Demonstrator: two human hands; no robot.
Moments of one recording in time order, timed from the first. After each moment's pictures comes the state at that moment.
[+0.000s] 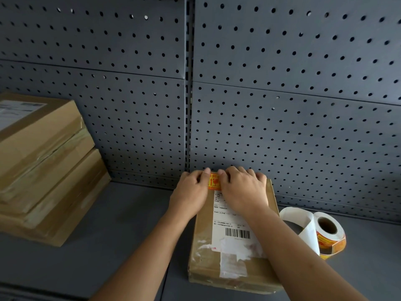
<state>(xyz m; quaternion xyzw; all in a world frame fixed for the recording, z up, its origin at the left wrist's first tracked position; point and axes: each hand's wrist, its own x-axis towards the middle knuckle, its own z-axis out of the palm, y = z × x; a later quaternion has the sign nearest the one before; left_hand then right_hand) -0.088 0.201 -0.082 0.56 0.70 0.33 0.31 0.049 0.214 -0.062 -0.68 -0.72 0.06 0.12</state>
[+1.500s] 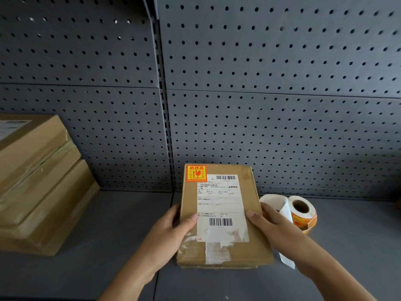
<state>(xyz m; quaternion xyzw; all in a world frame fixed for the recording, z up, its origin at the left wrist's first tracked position) -0.100 0.079 -0.056 0.51 0.57 0.35 0.54 0.152 0.097 -0.051 -0.64 -0.48 0.53 0.29</state>
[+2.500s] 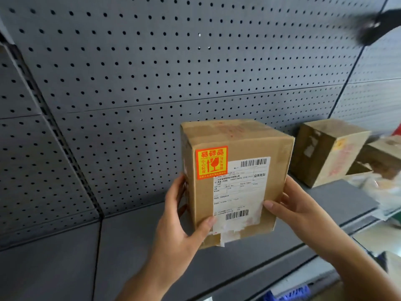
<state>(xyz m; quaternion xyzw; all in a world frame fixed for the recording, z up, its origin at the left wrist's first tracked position) 0.035 0.066 -0.040 0.72 0.33 0.47 0.40 0.278 -0.013 0.010 -0.59 -0.54 0.35 0.48</state>
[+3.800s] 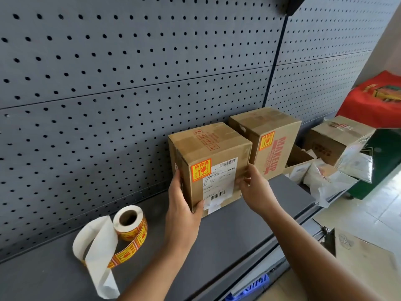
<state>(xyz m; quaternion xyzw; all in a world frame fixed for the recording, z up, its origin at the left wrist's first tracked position) 0.336 0.121 -0.123 0.73 0.43 0.41 0.32 0.527 0.066 -0.080 -0.80 -0.39 0.20 0.41</state>
